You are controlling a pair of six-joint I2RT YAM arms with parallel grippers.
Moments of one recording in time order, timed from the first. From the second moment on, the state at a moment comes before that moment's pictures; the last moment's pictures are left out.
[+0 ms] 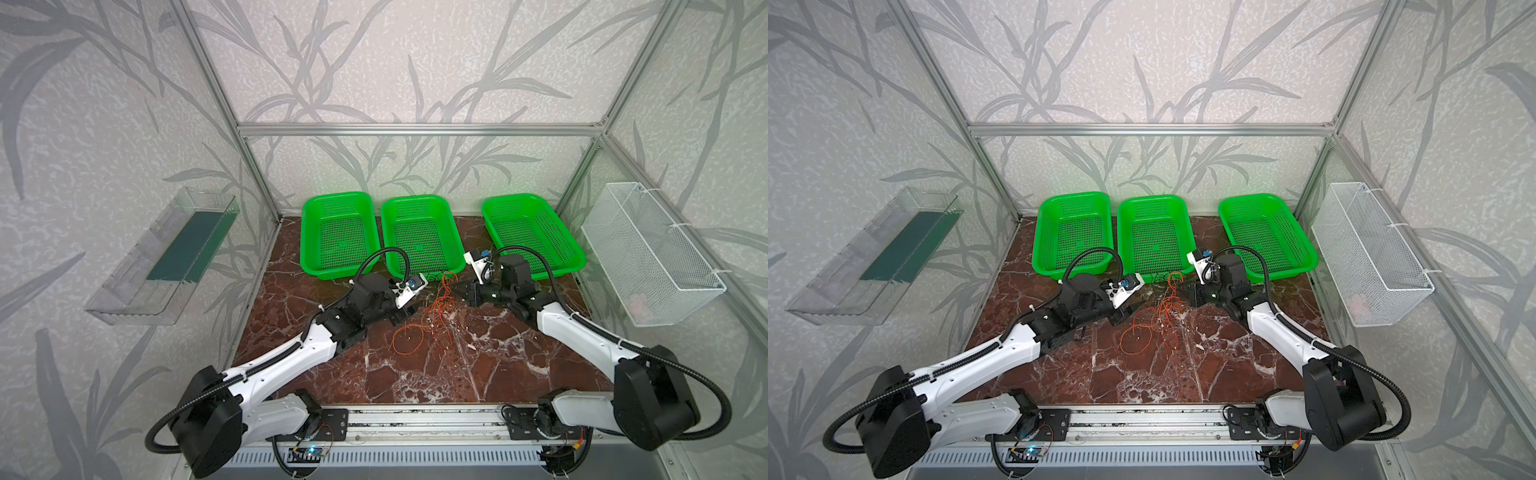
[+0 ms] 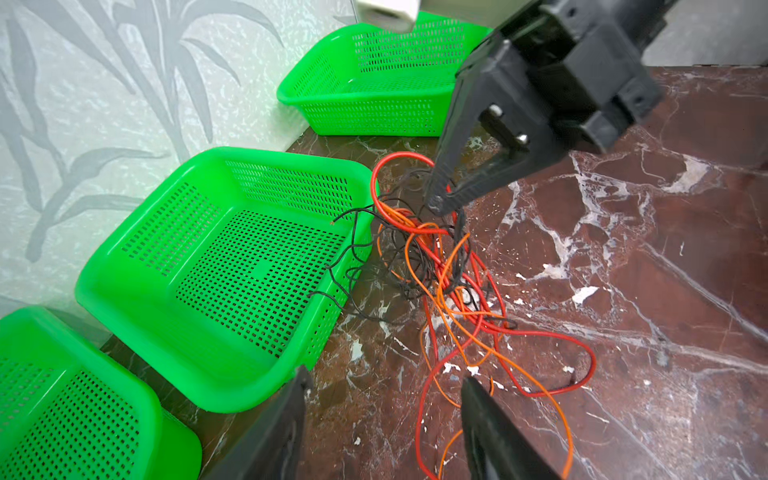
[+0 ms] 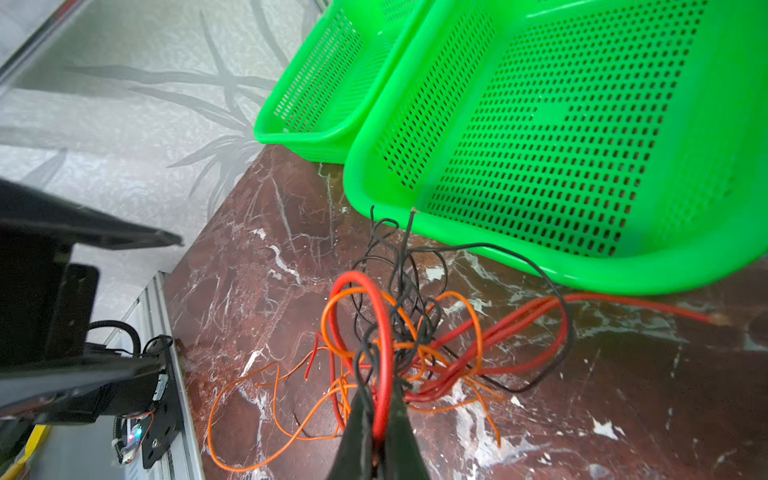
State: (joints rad) left arm -0.71 1.20 0.76 0.00 0.13 0.33; right arm 0.37 1.30 0.74 0.00 -0.63 0.22
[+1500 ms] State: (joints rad) left arm -0.66 1.28 0.80 -0.05 0.33 0.51; right arm 0.42 1.21 0.73 -0.04 -0.71 -0.07
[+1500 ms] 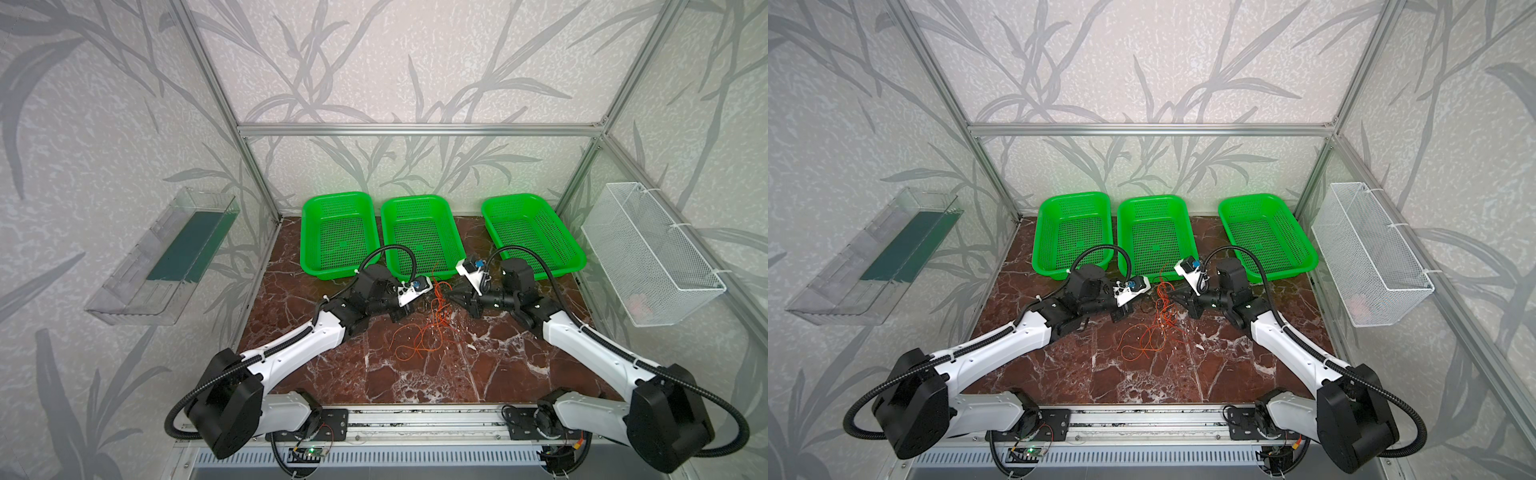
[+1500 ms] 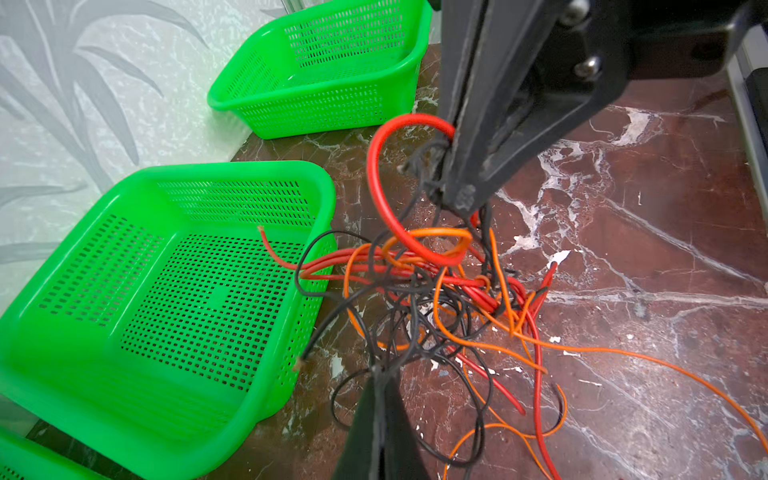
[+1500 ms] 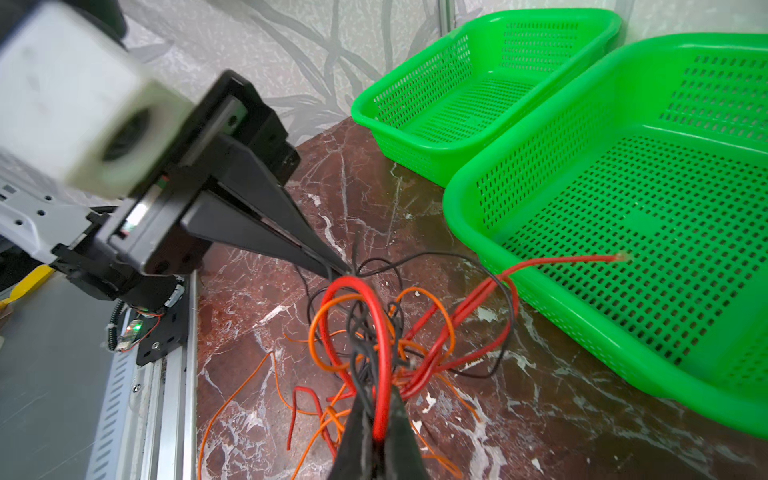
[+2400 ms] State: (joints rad) left arm -0.37 0.80 0.68 -0.19 0.08 0.45; right arm 0.17 1.17 0.70 -0.37 -0.31 0.09
